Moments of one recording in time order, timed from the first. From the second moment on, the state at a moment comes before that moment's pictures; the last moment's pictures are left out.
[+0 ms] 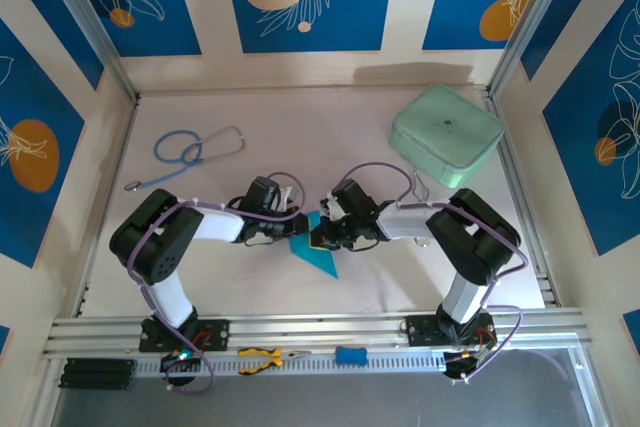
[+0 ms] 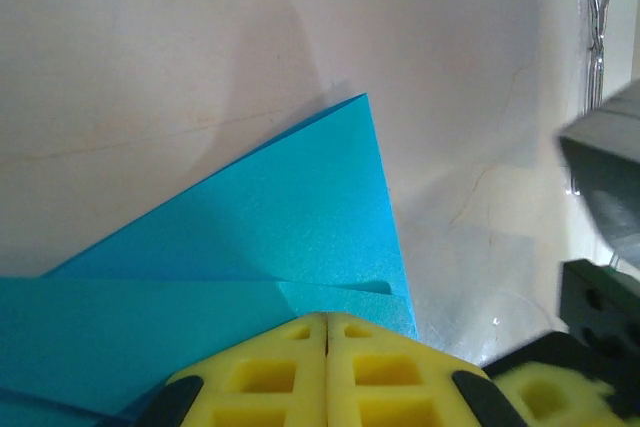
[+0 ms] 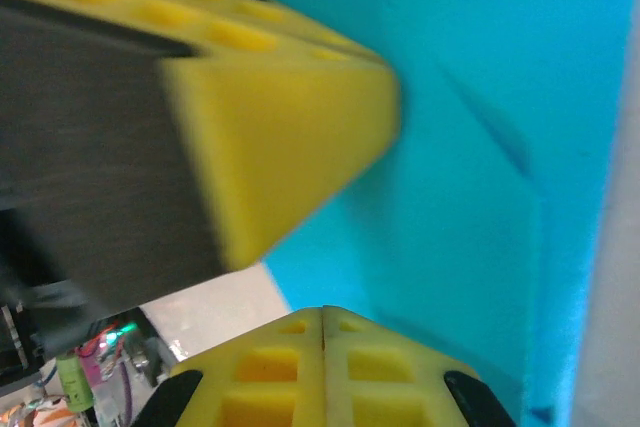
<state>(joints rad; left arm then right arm) -0.58 1.75 0.67 0.25 0.55 -0.75 0.73 1.74 0.75 0.00 -0.58 0.83</state>
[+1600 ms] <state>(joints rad) -0.55 1.78 0.71 0.19 0.59 -0.72 0.83 1.32 0.38 -0.06 -0.46 0.93</state>
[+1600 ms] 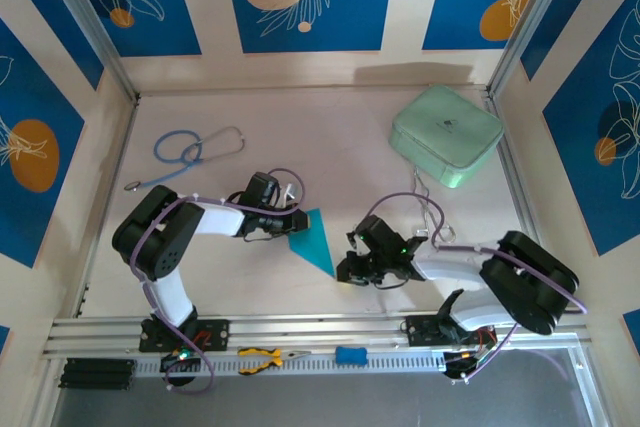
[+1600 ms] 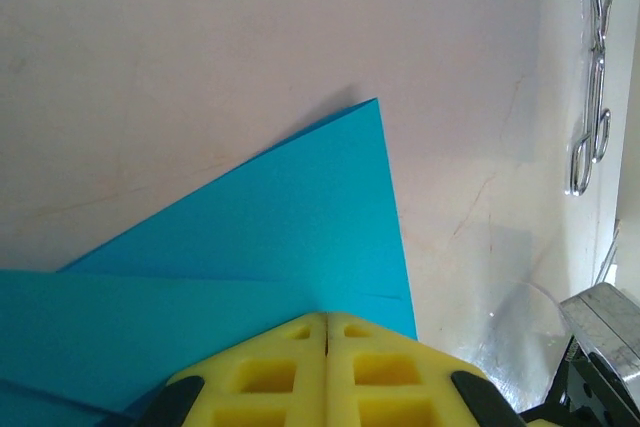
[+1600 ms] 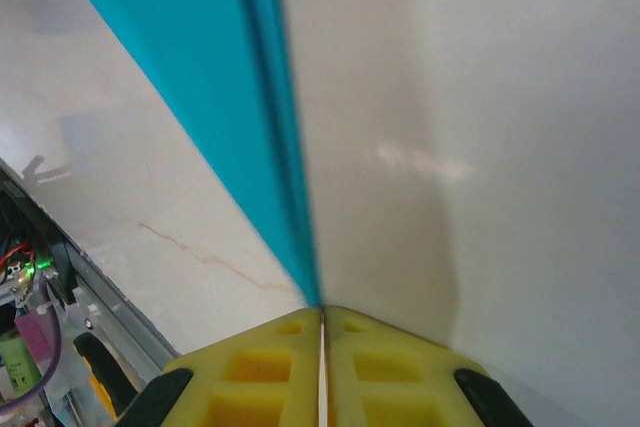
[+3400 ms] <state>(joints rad) -0.54 1.78 0.68 0.28 0.59 -0.82 0.77 1.32 0.39 -0.05 -0.51 1.10</state>
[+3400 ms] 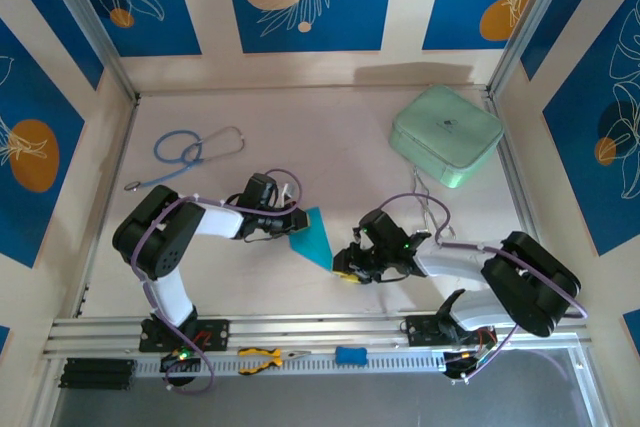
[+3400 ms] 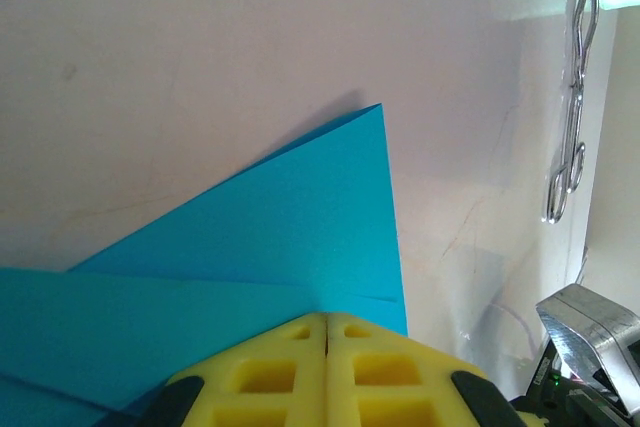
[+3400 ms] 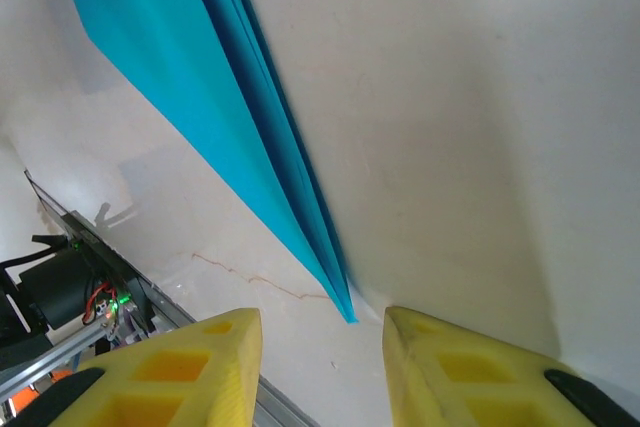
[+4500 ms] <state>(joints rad) -0.54 1.80 0.66 0.37 0.61 -0.88 0.74 1.32 0.34 0.09 -0.55 1.11</state>
